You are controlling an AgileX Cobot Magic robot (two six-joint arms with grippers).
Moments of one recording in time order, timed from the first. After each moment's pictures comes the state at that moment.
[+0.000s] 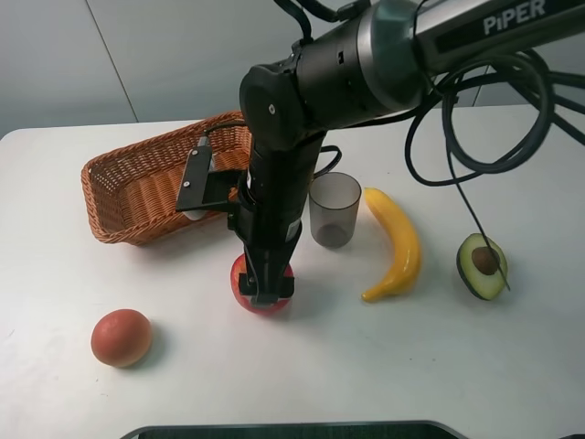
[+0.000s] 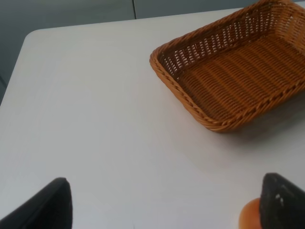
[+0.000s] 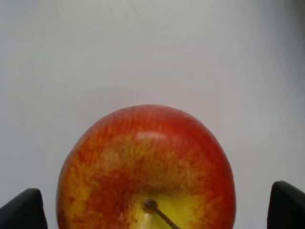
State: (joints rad) left arm -0.06 0.00 -0.52 0.08 1.09 -0.02; right arm 0.91 2.03 -1.30 0.17 0.80 -0.76
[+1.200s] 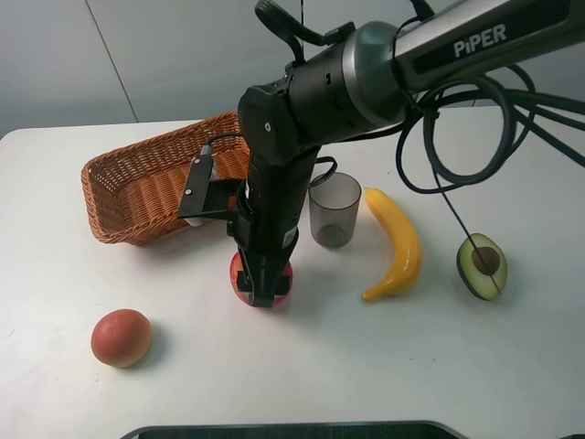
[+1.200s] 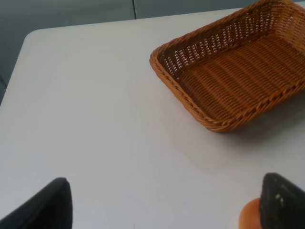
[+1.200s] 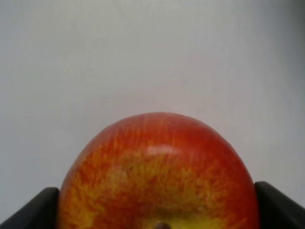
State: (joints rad) left arm -0.06 0.00 -0.52 0.08 1.09 -0.02; right arm 0.91 2.07 -1.30 0.17 0.76 -0.74
